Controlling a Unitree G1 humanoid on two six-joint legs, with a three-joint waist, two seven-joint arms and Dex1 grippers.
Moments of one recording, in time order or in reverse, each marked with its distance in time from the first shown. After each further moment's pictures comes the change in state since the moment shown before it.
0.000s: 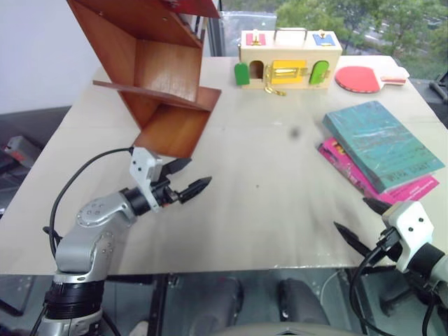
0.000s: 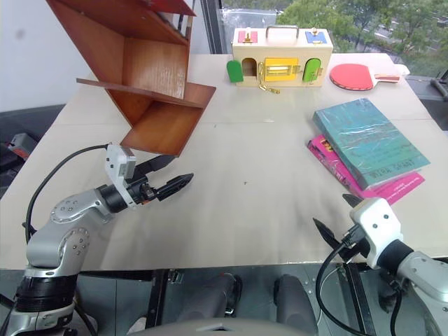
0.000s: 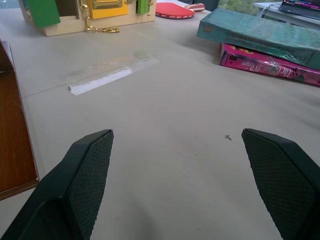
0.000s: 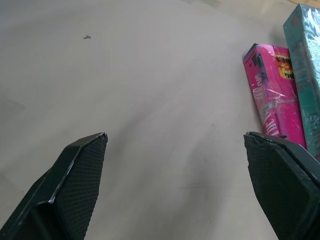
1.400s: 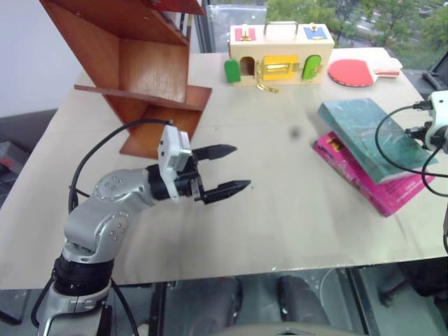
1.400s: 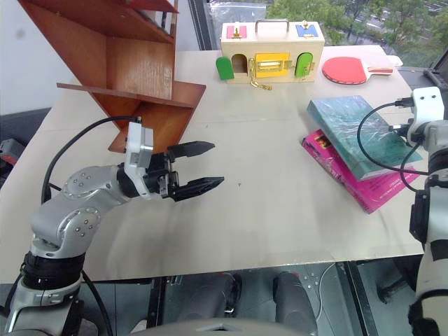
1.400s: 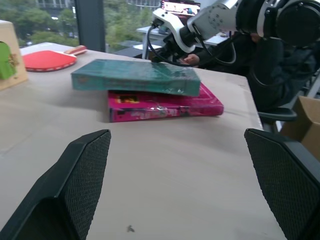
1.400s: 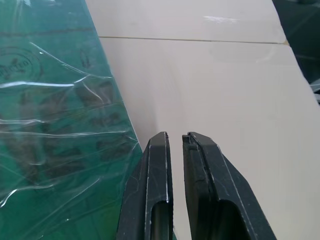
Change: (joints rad) left arm -0.192 0.057 -0.129 -0.161 -0.179 0.108 -0.145; right arm -1.617 -0.219 0.316 2.049 -0.346 -0.025 -0.058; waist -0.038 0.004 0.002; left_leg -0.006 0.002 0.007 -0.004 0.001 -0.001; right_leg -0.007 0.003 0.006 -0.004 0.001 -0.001
